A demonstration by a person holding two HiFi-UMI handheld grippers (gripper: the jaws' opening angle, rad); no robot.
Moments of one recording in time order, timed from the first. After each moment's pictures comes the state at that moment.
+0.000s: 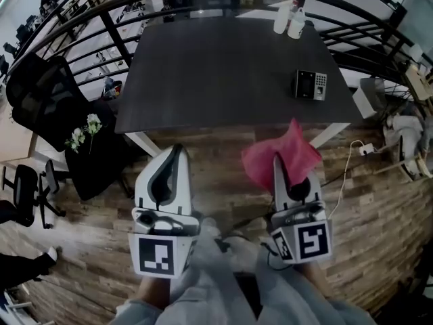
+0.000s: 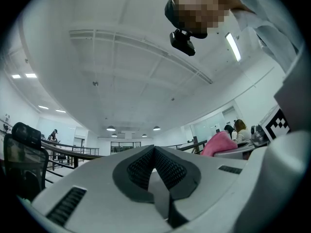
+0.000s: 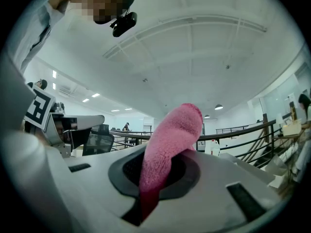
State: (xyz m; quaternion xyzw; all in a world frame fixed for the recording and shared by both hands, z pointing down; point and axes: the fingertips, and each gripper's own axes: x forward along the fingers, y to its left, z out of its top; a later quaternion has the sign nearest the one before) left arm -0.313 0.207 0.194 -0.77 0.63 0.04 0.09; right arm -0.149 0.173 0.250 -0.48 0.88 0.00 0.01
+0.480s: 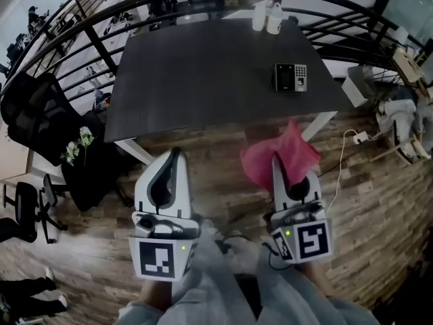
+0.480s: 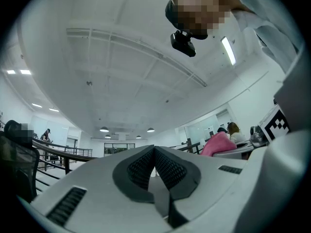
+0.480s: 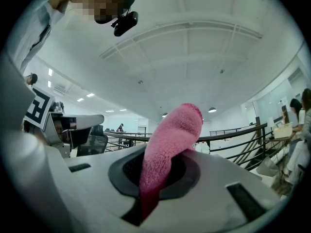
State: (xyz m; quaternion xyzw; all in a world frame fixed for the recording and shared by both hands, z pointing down) left arm -0.259 0.212 0.191 -0.79 0.60 0.04 0.10; right arm -0.094 0.188 0.247 -0.51 0.86 0.00 0.02
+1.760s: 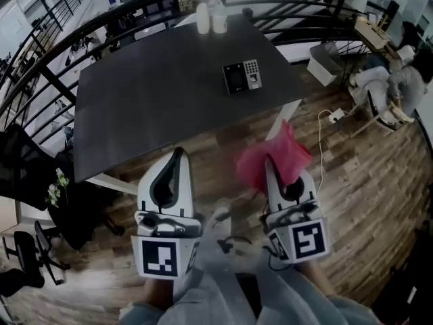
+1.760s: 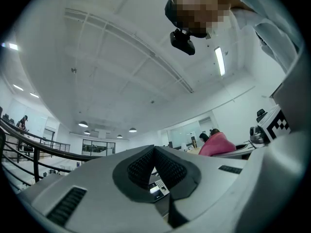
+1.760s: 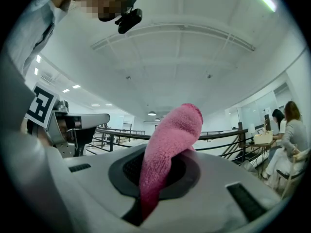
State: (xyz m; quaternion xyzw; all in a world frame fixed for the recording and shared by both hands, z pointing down) left arm -0.138 0.146 0.206 -0.85 0.51 0.06 0.09; right arm 0.013 0.159 0.262 -0.59 0.81 0.02 0.00
